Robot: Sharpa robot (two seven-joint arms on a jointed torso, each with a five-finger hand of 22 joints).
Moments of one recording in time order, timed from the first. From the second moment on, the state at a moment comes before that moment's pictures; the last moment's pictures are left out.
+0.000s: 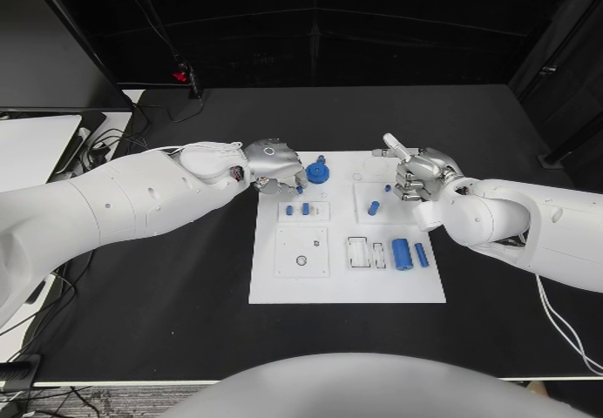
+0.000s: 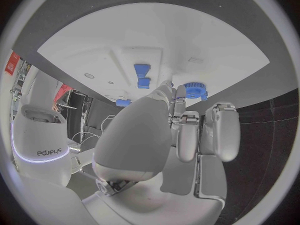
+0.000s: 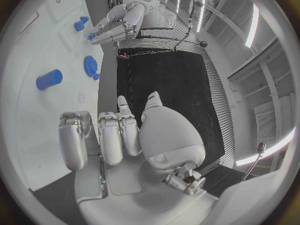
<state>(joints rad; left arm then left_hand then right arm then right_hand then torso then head) 1.30 -0.46 -0.24 1.01 -1.76 -0.38 0.40 1.62 -0.03 0.27 0.29 0.05 1.08 0.10 0.11 0.10 1.08 0.06 0.17 0.06 1.47 0.00 1.57 1.31 0.03 1.46 0.10 1.40 1.31 1.17 -0.91 -0.12 1.52 0.01 -0.36 0.27 1.21 0.21 -0.31 0.29 0.15 0.82 0.15 0.12 0.07 1.47 0.06 1.57 1.31 1.47 0.01 1.57 1.31 0.01 1.46 0.12 1.57 1.31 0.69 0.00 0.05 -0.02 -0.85</state>
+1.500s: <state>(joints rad) 1.30 -0.43 -0.23 0.98 -1.76 -0.32 0.39 1.60 -0.03 0.27 0.29 0.05 1.08 0.10 0.11 0.10 1.09 0.06 0.16 0.06 1.47 0.00 1.57 1.31 0.03 1.46 0.10 1.40 1.31 1.17 -0.91 -0.12 1.52 0.01 -0.36 0.27 1.21 0.22 -0.31 0.29 0.15 0.82 0.15 0.12 0.07 1.47 0.06 1.57 1.31 1.47 0.01 1.57 1.31 0.01 1.47 0.12 1.57 1.31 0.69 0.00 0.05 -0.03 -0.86</state>
